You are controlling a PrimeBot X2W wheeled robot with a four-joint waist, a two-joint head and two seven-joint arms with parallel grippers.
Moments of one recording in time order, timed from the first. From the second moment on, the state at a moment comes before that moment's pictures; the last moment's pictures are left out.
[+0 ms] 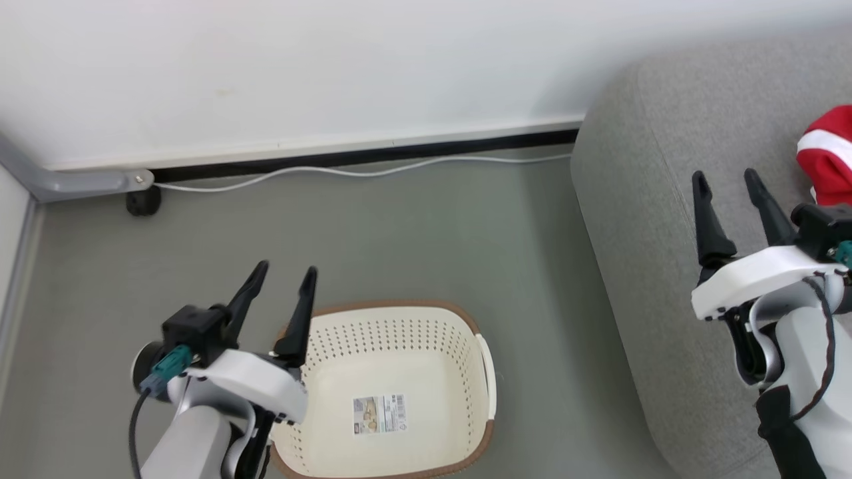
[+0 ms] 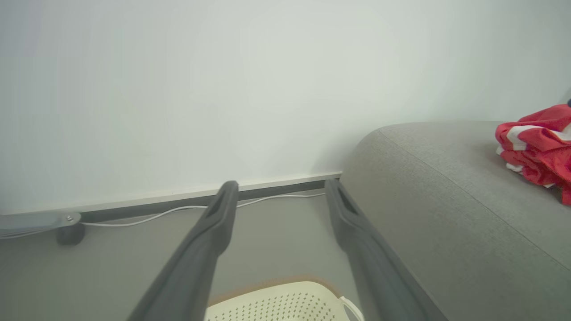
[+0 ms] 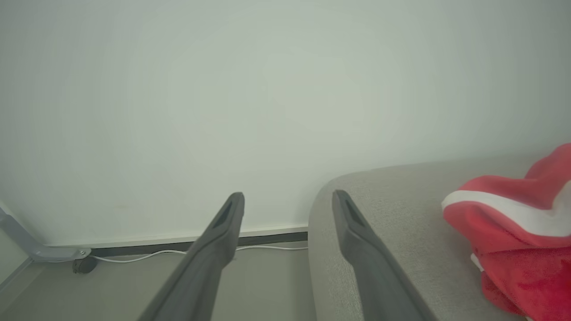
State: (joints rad) left arm -0.31 0.18 -0.36 0.41 -0.46 -0.05 -0.25; right arm -0.56 -0.19 0.11 0.64 0.33 0.13 -0.25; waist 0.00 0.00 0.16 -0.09
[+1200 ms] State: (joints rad) left arm 0.04 0.07 0.12 0.32 -0.26 -0.02 -0.25; right arm -0.22 -0.10 0.11 0.49 0.26 0.13 -0.25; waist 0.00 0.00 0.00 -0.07
